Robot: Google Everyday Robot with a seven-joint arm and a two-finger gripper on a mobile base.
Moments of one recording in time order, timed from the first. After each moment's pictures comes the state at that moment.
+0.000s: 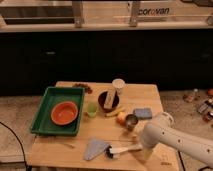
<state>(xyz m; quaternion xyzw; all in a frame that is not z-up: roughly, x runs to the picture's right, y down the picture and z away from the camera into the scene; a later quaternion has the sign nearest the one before) 0.197 0.300 0.777 -0.31 -0.08 -0.08 0.94</state>
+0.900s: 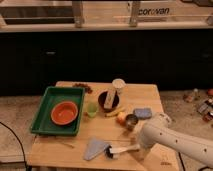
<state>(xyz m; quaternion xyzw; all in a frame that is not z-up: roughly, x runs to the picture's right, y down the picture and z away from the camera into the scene) 0.188 0.303 0.780 -0.31 -0.09 -0.09 0.94</state>
